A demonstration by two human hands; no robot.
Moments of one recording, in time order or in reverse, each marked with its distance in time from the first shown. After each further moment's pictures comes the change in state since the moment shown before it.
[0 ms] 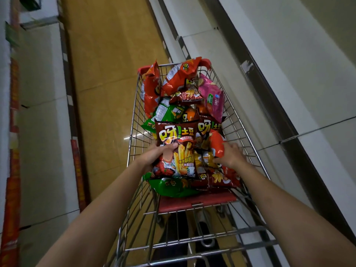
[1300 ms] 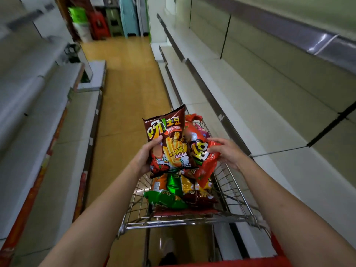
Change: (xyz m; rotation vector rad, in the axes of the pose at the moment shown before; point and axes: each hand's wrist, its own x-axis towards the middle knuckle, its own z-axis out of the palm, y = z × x) left_hand -0.178 0.035 0.050 -0.191 -0.087 0.464; right_hand -0.192 -0.008 -0.104 0.985 -0.012 -0.467
